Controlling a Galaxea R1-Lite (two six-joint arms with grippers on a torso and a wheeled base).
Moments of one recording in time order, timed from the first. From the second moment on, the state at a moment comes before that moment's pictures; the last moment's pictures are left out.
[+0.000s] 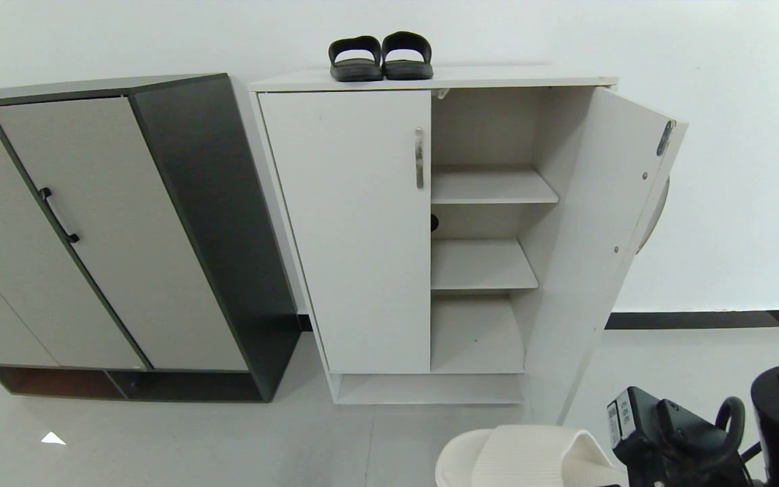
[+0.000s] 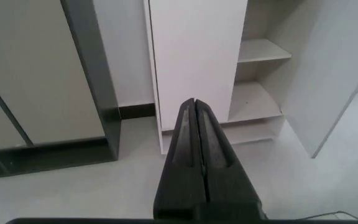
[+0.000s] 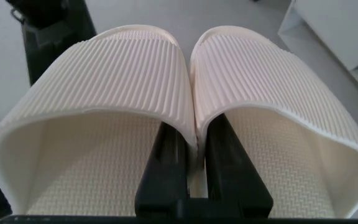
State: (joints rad) left arm 0.00 0.01 -0.01 -0.03 -0.09 0.03; right arm 0.90 1.37 -0.42 -0.47 0.27 -0.04
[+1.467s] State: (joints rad) left arm 0.00 0.00 0.00 0.00 -0.06 0.05; right arm 0.66 2.20 -1.24 -0.70 -0.73 0.19
